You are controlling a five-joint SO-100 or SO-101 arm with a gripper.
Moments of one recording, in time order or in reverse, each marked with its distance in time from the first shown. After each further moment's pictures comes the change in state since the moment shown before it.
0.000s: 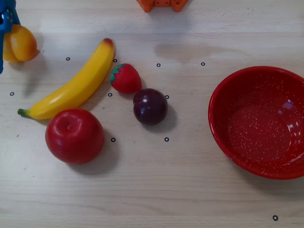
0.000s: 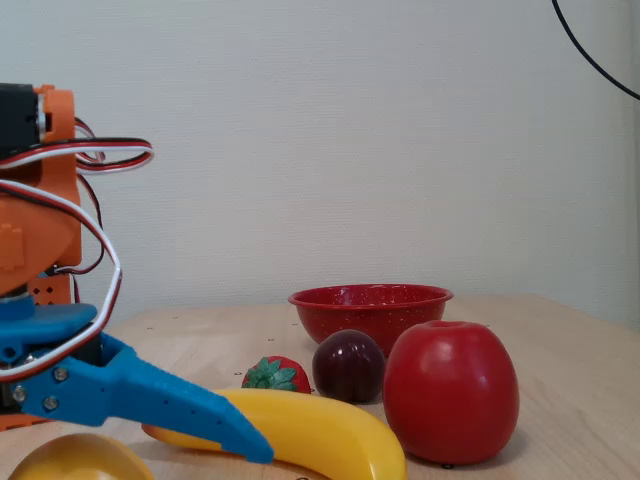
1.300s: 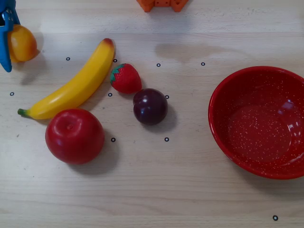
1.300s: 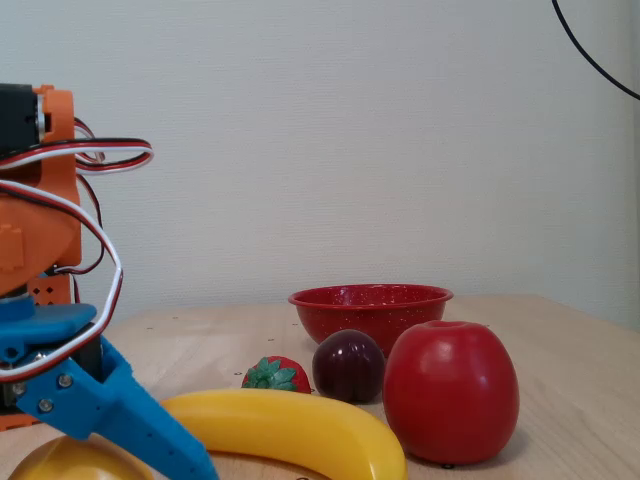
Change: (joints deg) arm -0.1 0.0 0.0 0.0 1.8
